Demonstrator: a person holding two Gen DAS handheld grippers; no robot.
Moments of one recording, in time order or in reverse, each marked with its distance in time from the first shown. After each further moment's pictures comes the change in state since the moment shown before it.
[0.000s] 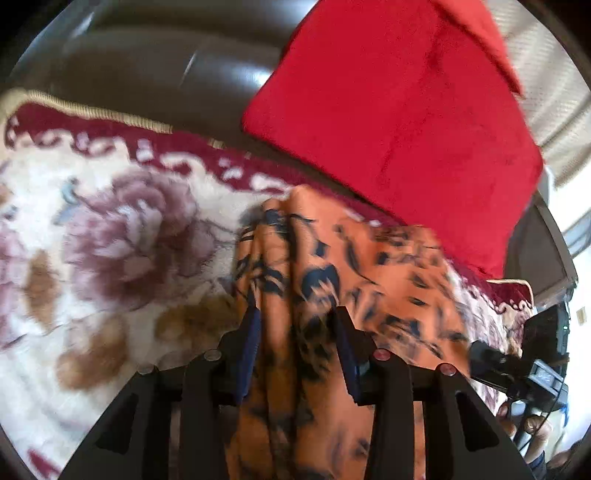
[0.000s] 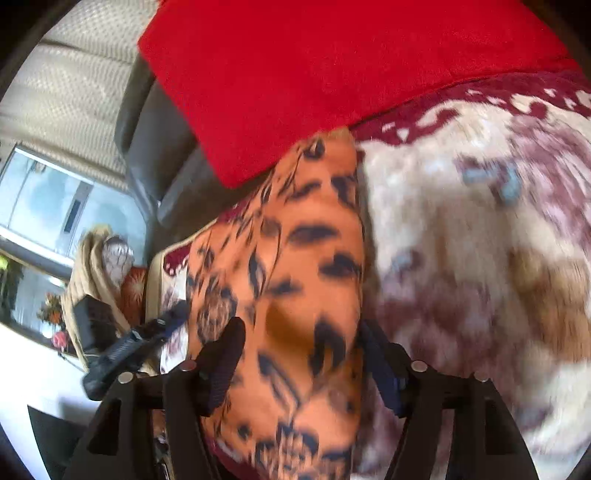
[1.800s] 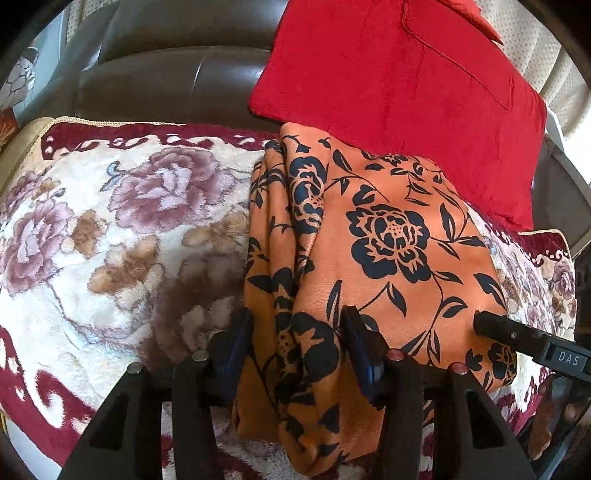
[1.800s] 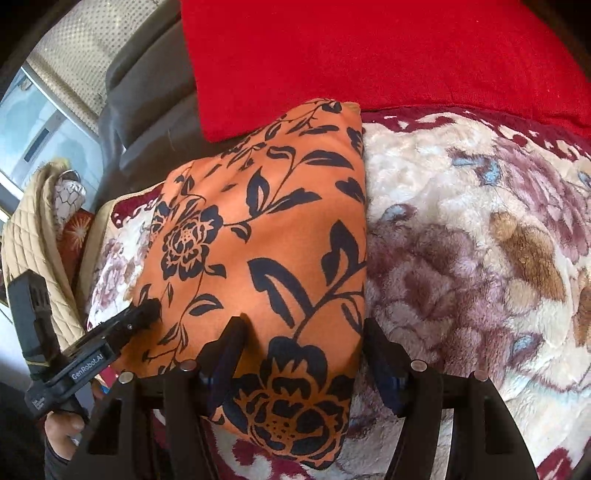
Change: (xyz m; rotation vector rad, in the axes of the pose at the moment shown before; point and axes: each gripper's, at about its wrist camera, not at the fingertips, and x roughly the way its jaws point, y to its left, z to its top) left arm -0.037 -0.032 -0.093 0.173 -0.073 0.176; right arm 0.012 0.050 -0.065 -0.218 0.005 -0.295
